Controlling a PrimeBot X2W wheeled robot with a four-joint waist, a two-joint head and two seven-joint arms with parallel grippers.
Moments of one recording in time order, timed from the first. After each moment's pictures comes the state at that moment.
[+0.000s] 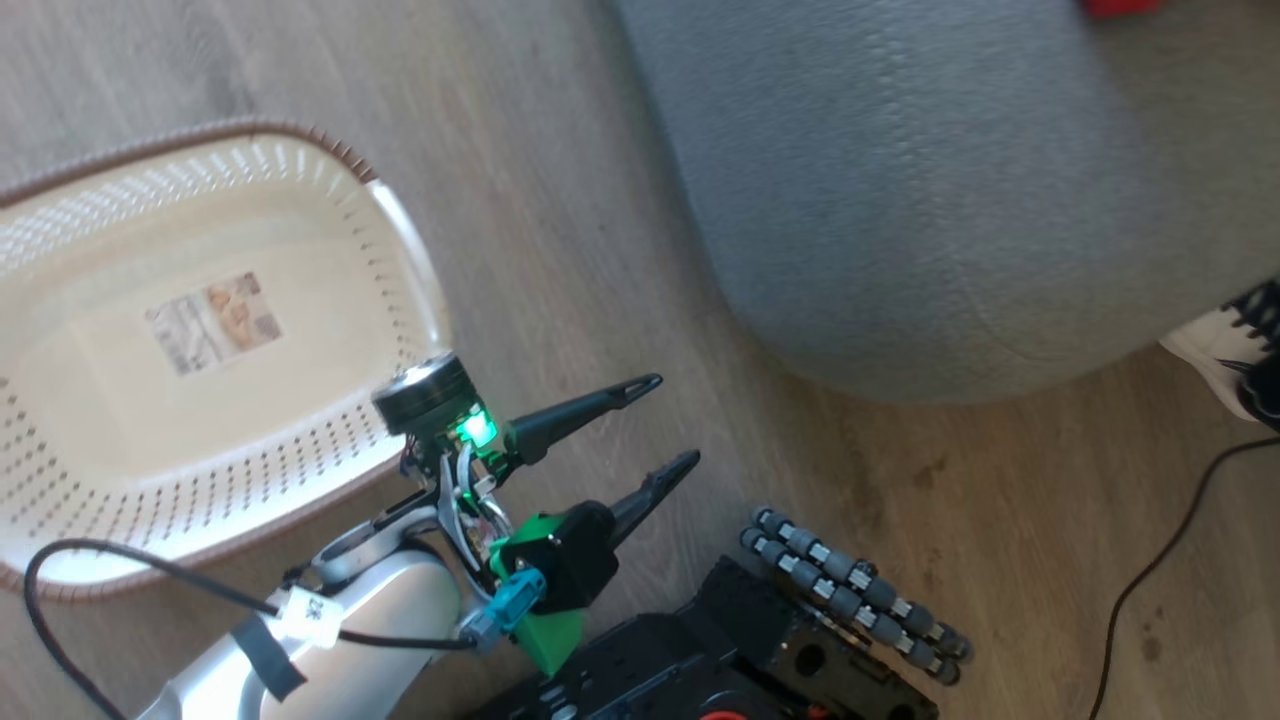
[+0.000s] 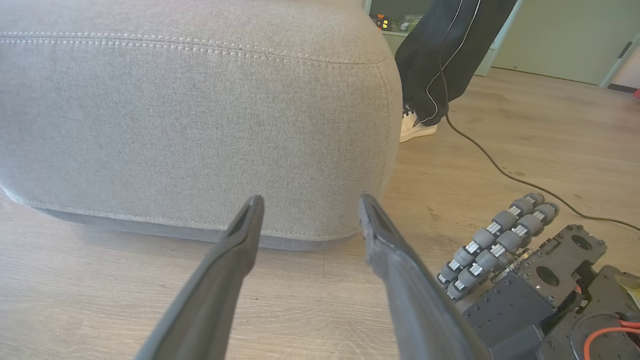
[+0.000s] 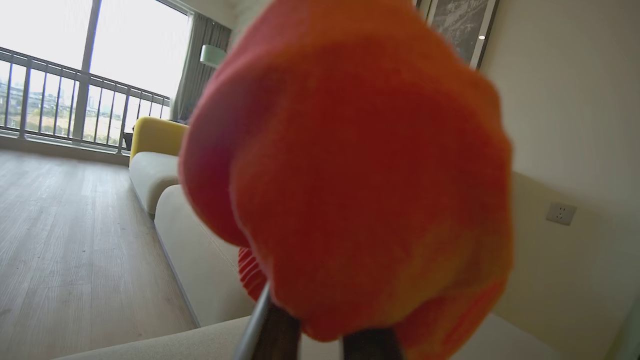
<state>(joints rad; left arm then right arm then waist) -0.50 0.39 -0.87 0.09 0.06 -0.10 -0.26 -0.99 -0.26 -0.55 0.30 0.16 0.13 -0.26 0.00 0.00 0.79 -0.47</state>
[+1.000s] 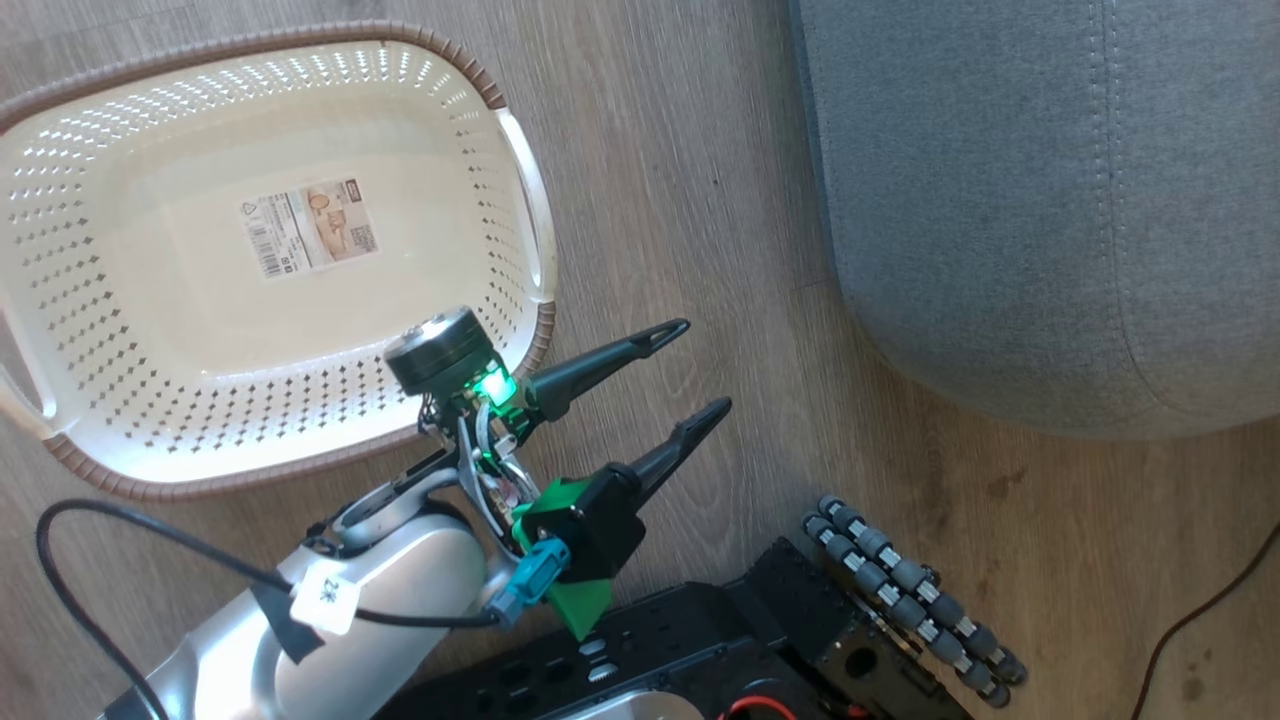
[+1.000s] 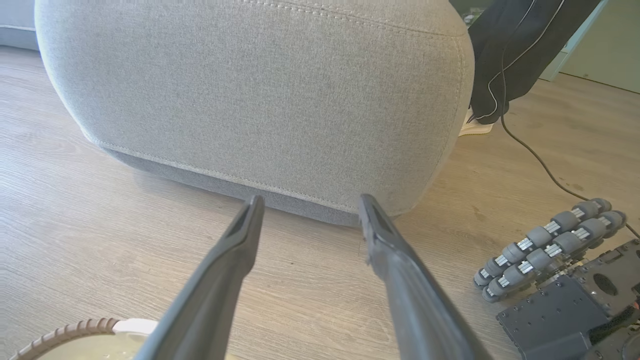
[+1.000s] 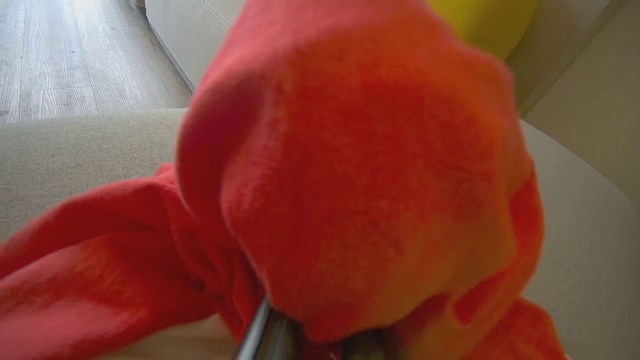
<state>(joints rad) -0.60 0.38 -0.94 0.07 0.02 -0.01 -0.26 -1.27 -0.41 -0.49 1.12 0.01 0.13 -0.26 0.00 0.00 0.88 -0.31</state>
